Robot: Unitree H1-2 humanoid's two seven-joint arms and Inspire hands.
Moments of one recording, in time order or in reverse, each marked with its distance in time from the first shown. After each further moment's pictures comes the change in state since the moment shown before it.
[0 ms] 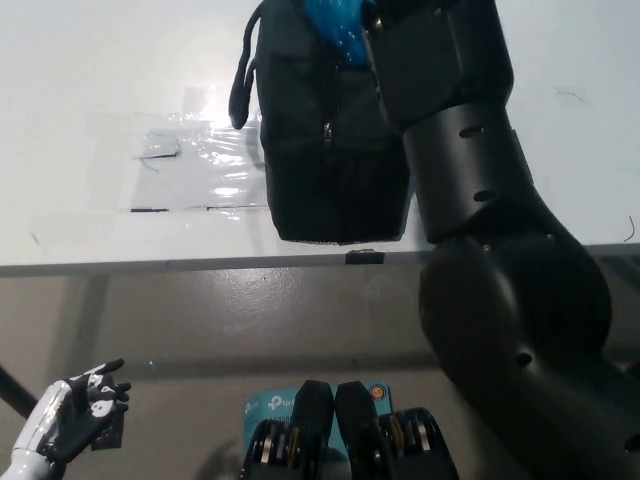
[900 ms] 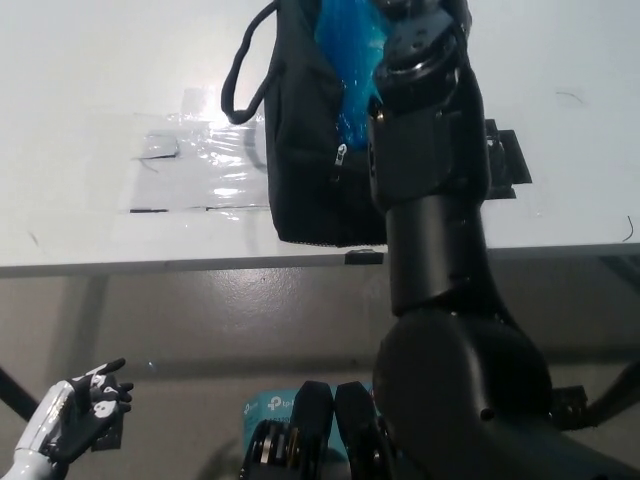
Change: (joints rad) left_arm 0.001 -0.001 -0.009 -0.003 0.000 0.001 0.000; right_arm 0.158 0.126 -0.278 -0.123 -0.035 0.000 -0.109
